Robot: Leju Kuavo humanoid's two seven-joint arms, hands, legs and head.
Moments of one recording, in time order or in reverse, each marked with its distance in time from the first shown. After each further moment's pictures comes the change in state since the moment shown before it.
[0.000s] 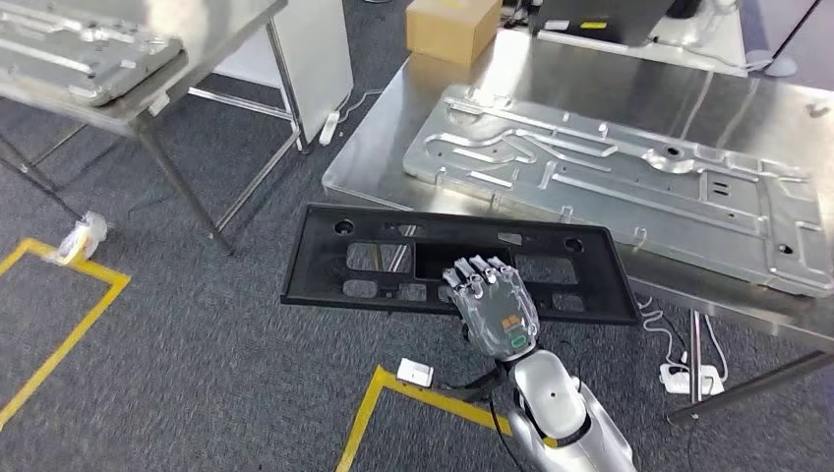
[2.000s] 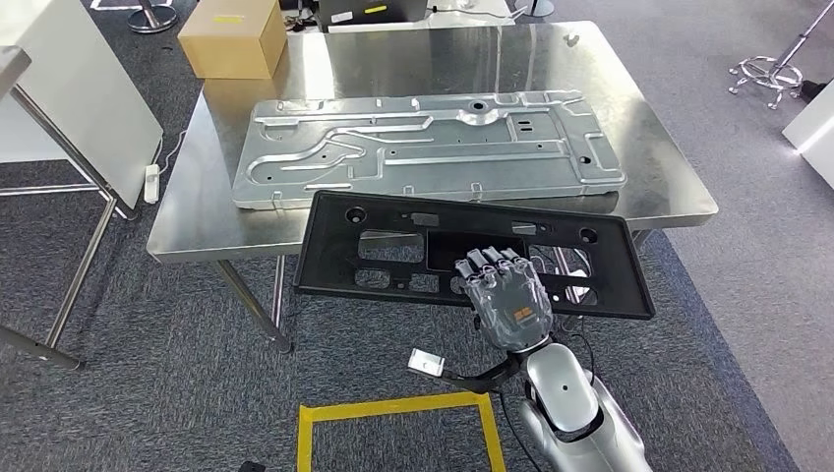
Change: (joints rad) left arm -0.003 0.002 0.036 -0.001 -0.021 -0.003 0.063; right arm 0.004 -0.029 -0.024 -0.045 0.004 0.013 0.007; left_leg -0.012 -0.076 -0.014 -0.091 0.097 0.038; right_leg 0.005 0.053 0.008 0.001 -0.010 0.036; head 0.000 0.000
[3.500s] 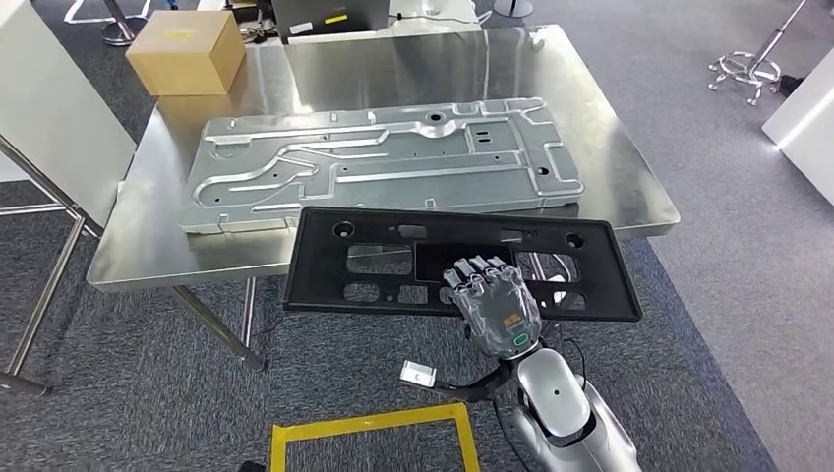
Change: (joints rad) left arm 0.003 -0.004 0.004 -0.002 -0.020 0.006 0.006; right arm 0.018 0.014 0.016 0.015 0.000 0.017 -0.043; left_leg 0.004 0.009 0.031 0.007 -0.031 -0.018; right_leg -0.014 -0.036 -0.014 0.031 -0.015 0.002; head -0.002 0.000
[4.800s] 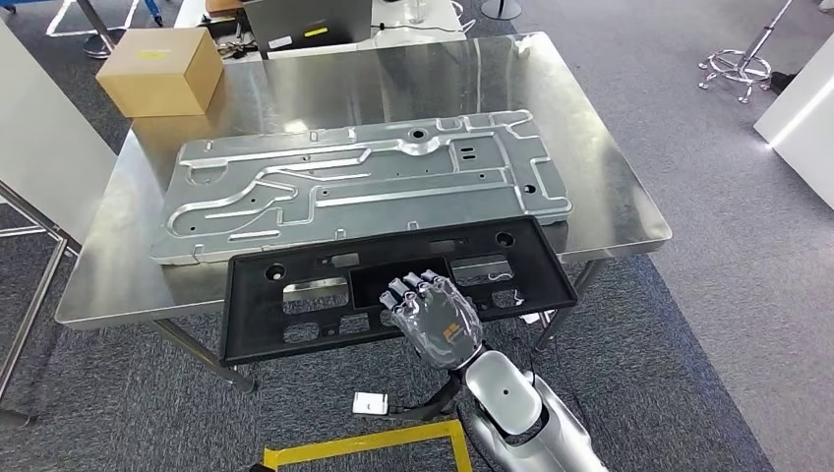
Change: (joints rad) left arm -0.001 0.003 0.004 0.000 -0.016 -0.009 -0.011; right arm -0.056 0.079 0.118 0.117 -0.012 0.005 -0.073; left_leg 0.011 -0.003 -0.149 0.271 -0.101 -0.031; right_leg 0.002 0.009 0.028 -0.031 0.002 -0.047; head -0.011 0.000
